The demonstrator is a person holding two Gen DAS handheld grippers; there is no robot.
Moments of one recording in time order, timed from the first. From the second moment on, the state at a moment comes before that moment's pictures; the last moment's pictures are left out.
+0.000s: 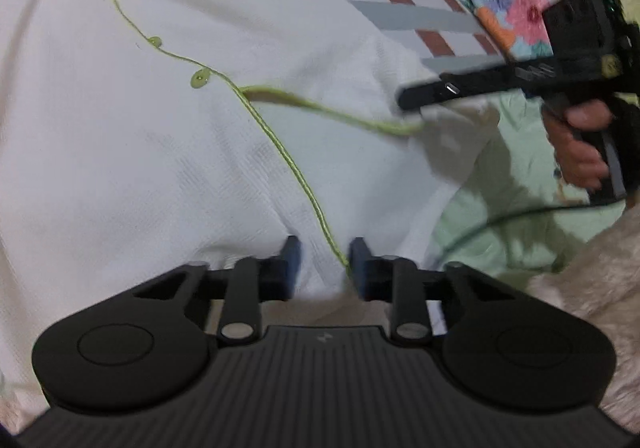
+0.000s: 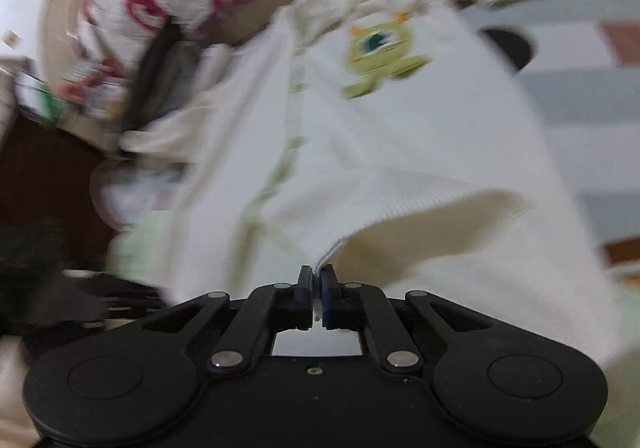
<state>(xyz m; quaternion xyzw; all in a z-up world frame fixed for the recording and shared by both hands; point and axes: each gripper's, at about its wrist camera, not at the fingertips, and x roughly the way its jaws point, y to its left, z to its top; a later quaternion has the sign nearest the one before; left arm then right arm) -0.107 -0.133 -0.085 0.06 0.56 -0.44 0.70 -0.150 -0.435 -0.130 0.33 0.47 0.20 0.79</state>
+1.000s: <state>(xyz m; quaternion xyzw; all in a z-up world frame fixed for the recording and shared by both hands) -0.111 -0.141 -0.086 -0.05 0.61 -0.46 0.64 -0.173 -0.409 -0.137 0.38 0.52 0.33 0.69</state>
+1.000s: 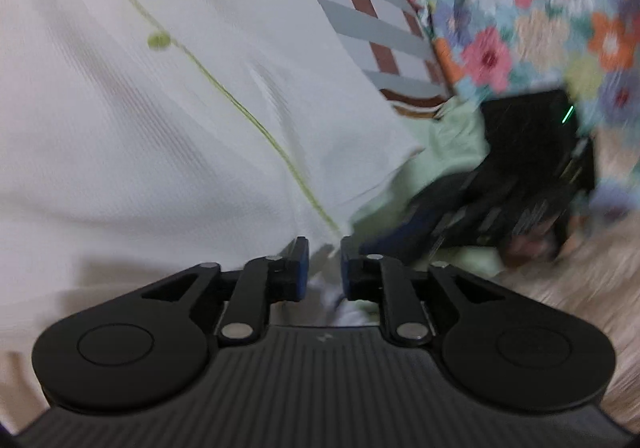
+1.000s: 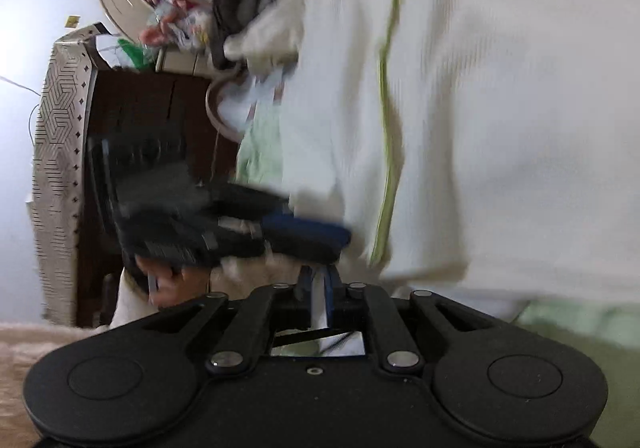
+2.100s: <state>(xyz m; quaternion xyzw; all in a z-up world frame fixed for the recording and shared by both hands) 0.165 -0.155 -0.043 0.04 0.44 -0.30 0.84 0.075 -0.562 -0.030 -0.07 0.48 0.00 0.87</state>
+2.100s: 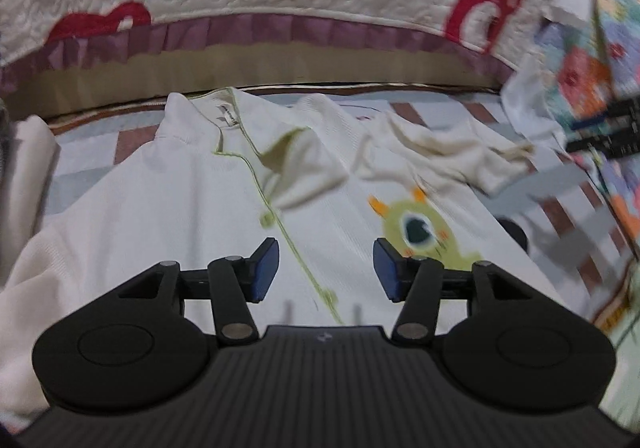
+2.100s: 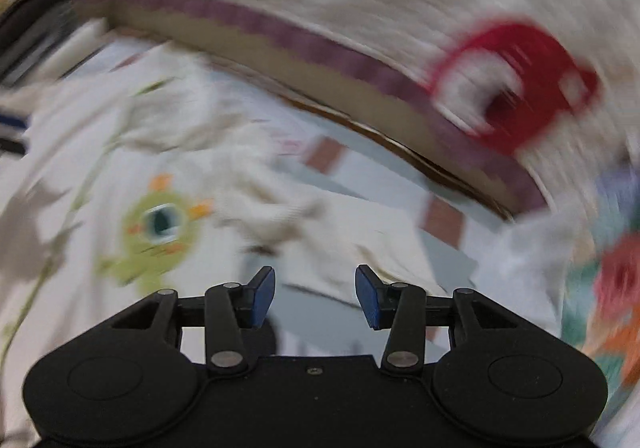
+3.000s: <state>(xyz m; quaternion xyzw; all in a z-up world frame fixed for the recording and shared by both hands) 0.297 -0.242 -0.129 0.02 0.49 -0.23 0.84 0.102 -0.639 -0.174 -0.18 0.42 -0.05 0.89</state>
